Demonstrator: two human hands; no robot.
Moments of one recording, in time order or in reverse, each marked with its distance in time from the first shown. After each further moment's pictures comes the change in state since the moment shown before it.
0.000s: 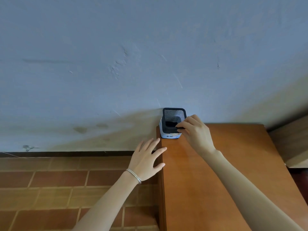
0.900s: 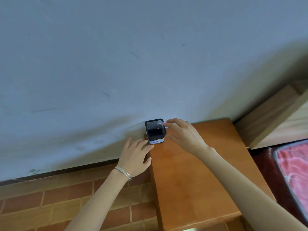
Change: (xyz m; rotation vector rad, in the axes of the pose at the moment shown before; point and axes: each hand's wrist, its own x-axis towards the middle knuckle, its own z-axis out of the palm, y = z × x) left_hand 0.010 0.032 -0.131 0.144 -0.013 0.076; right_hand 0.017 -0.032 -0.117 0.047 -0.264 0.095
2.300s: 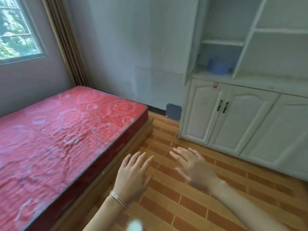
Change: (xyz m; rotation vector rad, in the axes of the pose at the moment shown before) left_hand -0.496 0.474 -0.381 -0.446 -0.063 2.364; right_hand -0.587 -0.736 -0.217 -0.729 0.470 2.319
